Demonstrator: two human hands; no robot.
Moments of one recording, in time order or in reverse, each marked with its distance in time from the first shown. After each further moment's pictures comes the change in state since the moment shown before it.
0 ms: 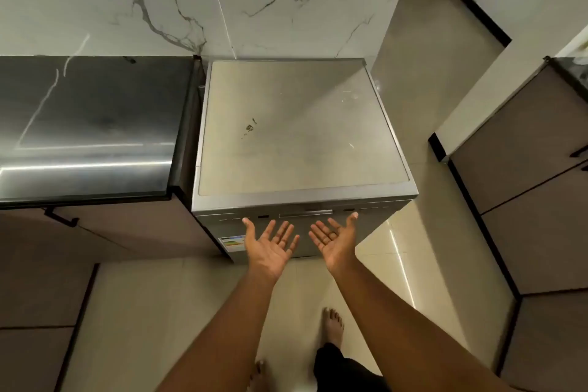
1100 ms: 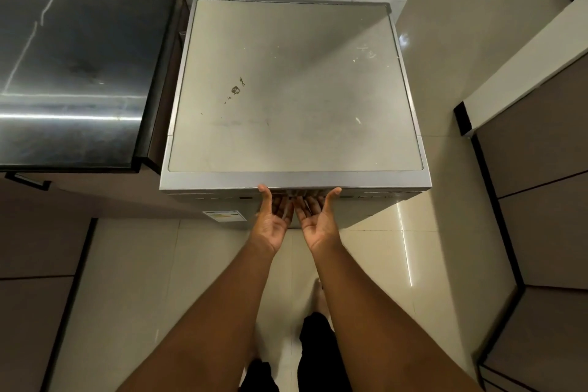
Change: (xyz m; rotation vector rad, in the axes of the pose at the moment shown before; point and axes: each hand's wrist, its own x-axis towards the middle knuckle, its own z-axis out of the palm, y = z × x) left_hand 0.090 -0.034 0.014 0.154 0.134 0.173; right_hand 0.081 0.001 0.001 0.066 -0.034 0.036
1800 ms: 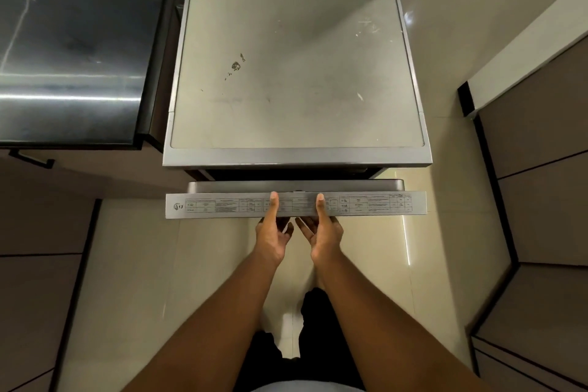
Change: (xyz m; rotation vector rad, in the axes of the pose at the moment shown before) left_hand -0.040 -0.037 -0.048 0.193 0.111 -0.072; right_hand -0.039 0.029 -0.063 -0.240 0.142 -0.064
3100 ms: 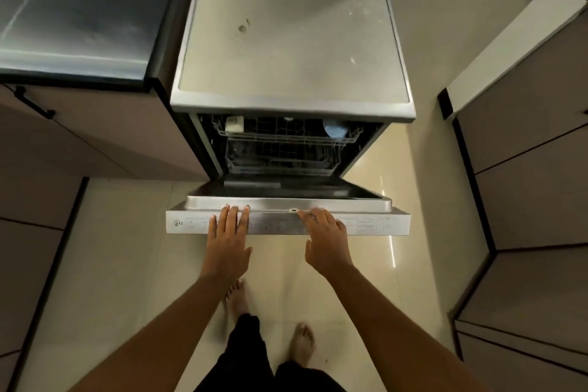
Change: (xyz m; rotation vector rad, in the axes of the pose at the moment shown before) left_hand -0.063 -0.062 -0.186 2.130 0.117 0.968; right_hand -0.076 0.053 -0.132 -1.957 -0.271 -0.911
